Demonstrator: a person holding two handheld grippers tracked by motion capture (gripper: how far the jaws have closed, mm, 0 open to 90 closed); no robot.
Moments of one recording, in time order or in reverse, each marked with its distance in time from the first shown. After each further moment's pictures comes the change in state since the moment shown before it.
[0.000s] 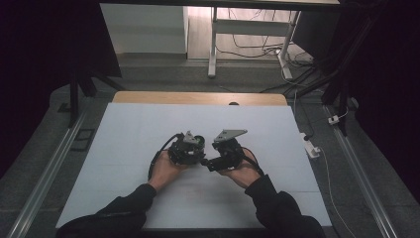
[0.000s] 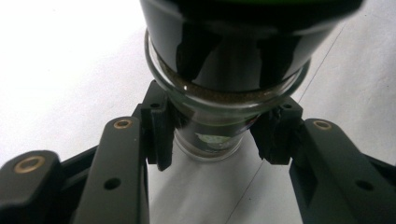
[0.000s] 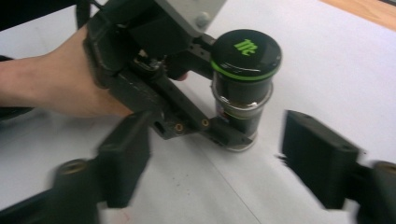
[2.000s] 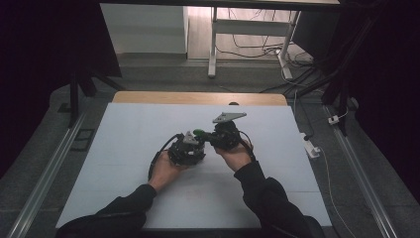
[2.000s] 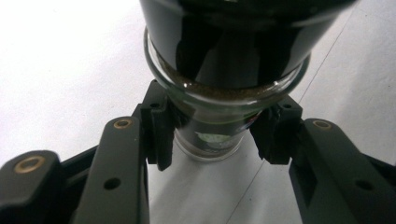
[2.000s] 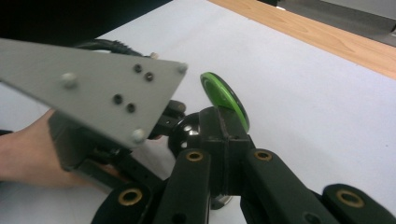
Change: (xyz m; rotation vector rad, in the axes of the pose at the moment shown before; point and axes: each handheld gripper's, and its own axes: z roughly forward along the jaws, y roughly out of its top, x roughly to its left) left arm -0.001 -0.001 0.000 -0.007 0.006 0.005; right arm -0.026 0.036 0.011 -0.079 -0.006 0.060
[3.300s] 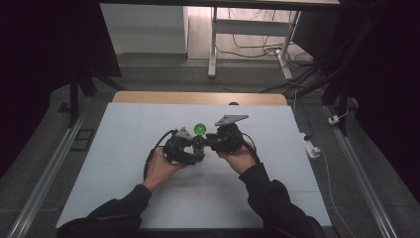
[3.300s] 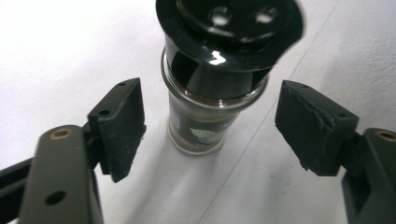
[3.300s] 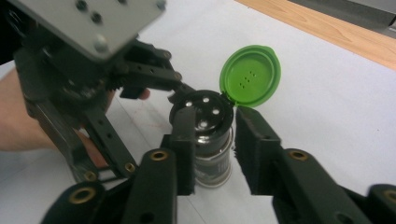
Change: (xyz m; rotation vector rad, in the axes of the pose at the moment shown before) left arm 0.007 0.005 -0.027 -0.036 -0.083 -0.065; right arm 0.002 -0.006 -0.010 0.036 -0.011 -0.014
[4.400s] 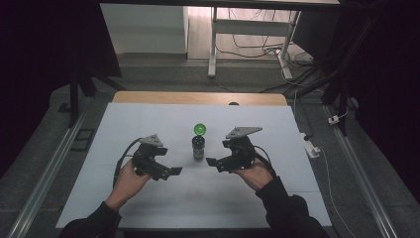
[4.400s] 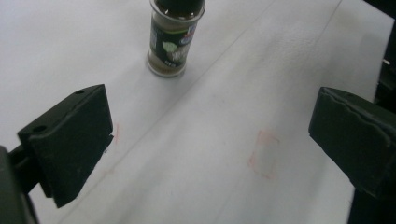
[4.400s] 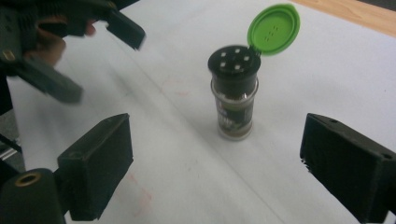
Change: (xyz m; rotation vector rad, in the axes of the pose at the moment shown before) left arm -0.009 -0.046 -0.092 -0.033 -0.105 -0.110; right arm 0.020 -0.025 -0.043 0.016 0.029 0.021
